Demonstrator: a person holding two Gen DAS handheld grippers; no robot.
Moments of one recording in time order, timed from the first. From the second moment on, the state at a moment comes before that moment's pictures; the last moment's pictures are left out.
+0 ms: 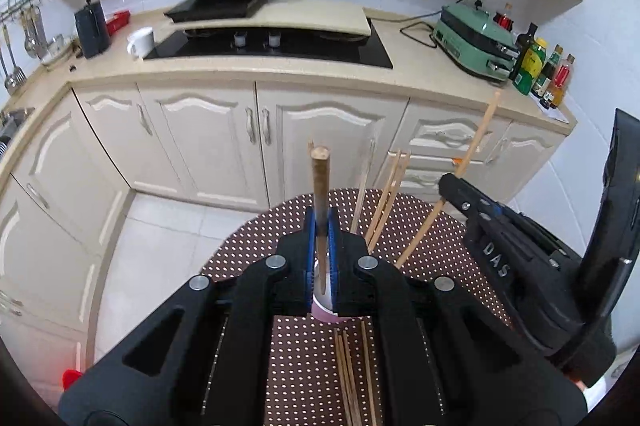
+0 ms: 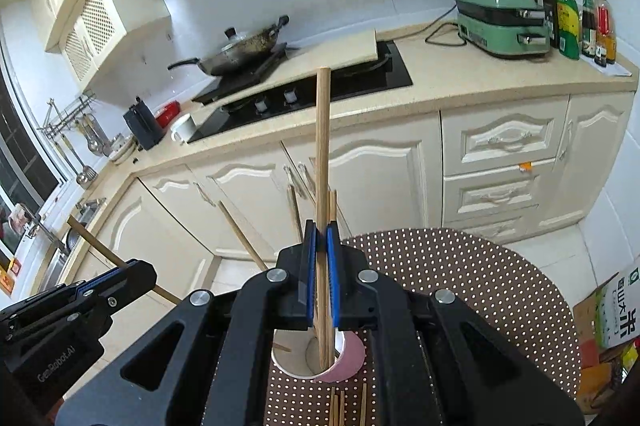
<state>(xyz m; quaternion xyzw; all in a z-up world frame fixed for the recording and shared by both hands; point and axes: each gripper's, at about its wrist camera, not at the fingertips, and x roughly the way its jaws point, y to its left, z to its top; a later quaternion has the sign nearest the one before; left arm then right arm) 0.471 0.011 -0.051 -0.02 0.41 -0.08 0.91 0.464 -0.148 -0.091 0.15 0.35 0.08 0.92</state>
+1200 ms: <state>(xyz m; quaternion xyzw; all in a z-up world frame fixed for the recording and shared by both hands) 0.525 0.022 -0.141 -0.09 0.50 -0.11 0.85 0.492 -0.136 -0.153 0.16 0.44 0.09 0.88</state>
